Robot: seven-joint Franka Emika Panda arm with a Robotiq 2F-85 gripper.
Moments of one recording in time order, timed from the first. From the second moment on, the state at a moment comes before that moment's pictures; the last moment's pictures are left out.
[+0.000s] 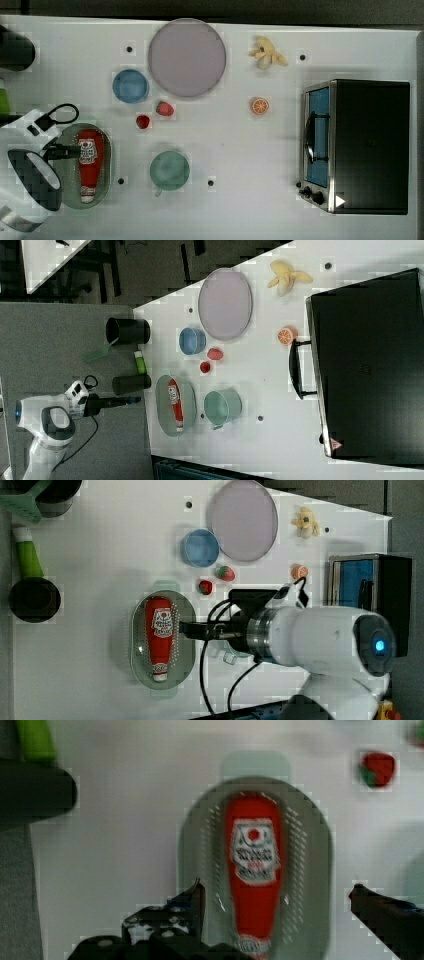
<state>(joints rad) -0.03 0.20 0.75 -2.02 -0.05 0.65 -0.07</state>
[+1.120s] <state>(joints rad) -0.01 0.63 0.66 -2.21 -0.12 1.16 -0.04</state>
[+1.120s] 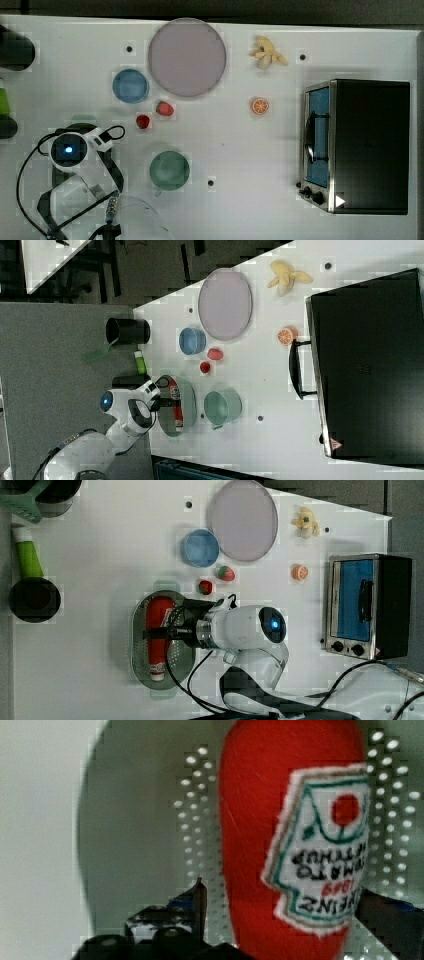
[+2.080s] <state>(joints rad) 0.05 0.45 0.62 -2.22 -0.14 1.02 -0.03</state>
